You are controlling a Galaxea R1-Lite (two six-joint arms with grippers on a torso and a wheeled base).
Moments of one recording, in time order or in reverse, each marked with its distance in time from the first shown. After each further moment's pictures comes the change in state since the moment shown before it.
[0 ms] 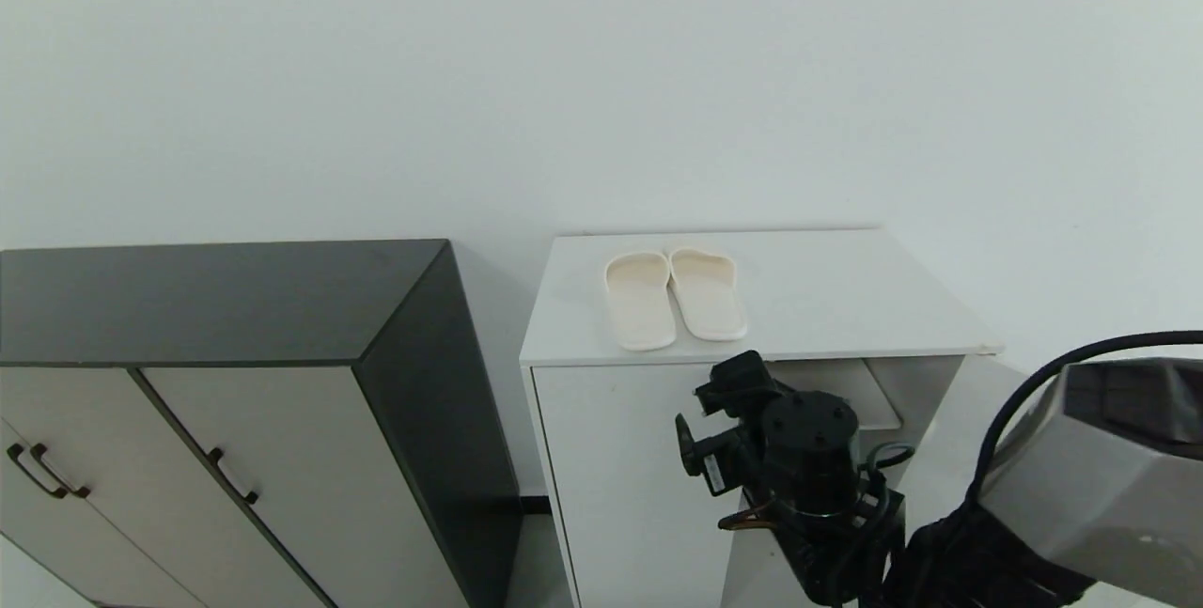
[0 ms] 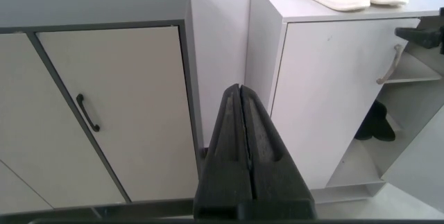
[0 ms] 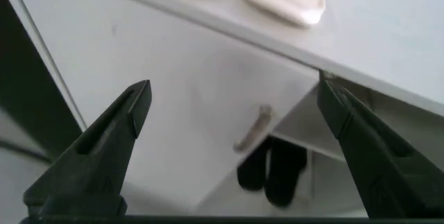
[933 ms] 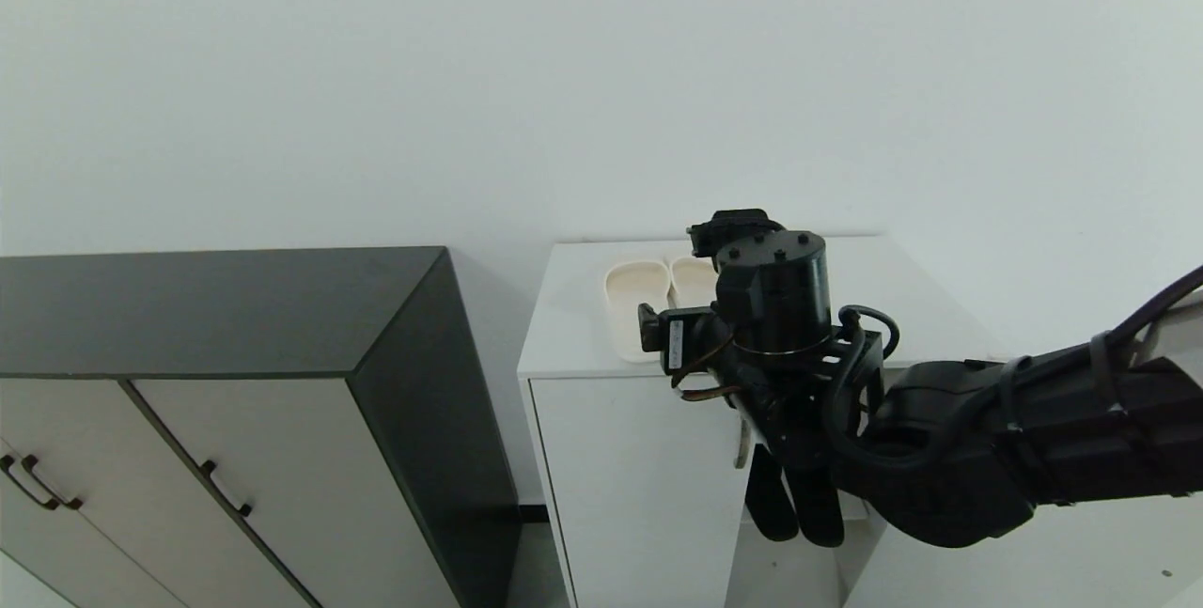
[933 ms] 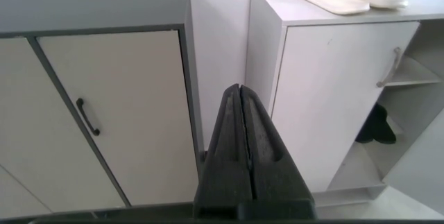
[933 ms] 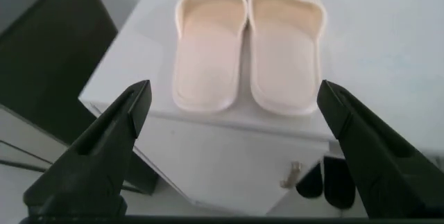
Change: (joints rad) left arm 0.000 0.000 0.000 -0.001 -0.001 0.003; right arm 0.000 -0.134 -0.456 0.576 -0.007 0.333
